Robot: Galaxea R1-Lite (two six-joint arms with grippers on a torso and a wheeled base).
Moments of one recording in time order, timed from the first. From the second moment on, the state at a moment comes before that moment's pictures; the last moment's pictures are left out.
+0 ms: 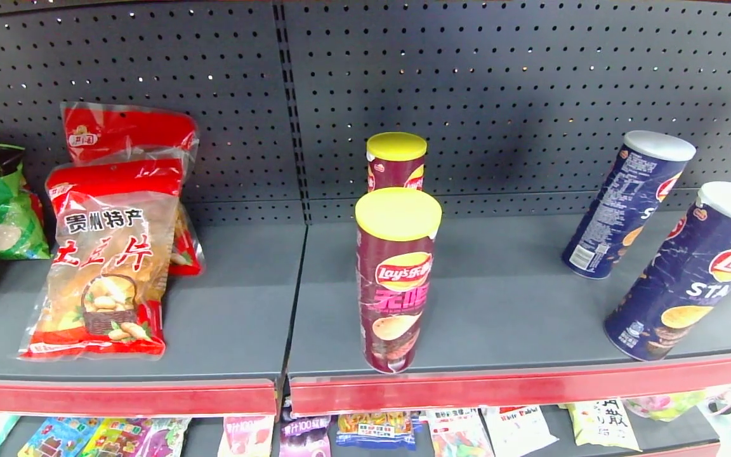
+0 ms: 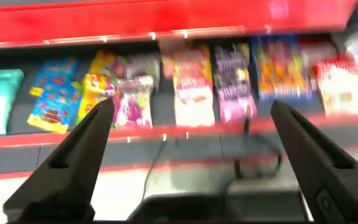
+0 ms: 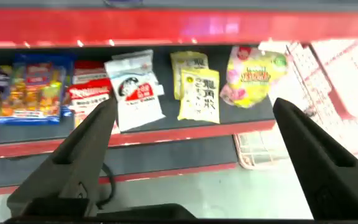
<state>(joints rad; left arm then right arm) 0.01 0.15 -0.27 0.47 -0.07 0.01 0.13 0.12 -0.33 0.51 -0.27 -0.03</state>
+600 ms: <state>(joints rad) 0.00 0.00 -0.01 0.00 -0.02 0.03 0.16 0.10 -0.01 0.00 0.03 -0.01</state>
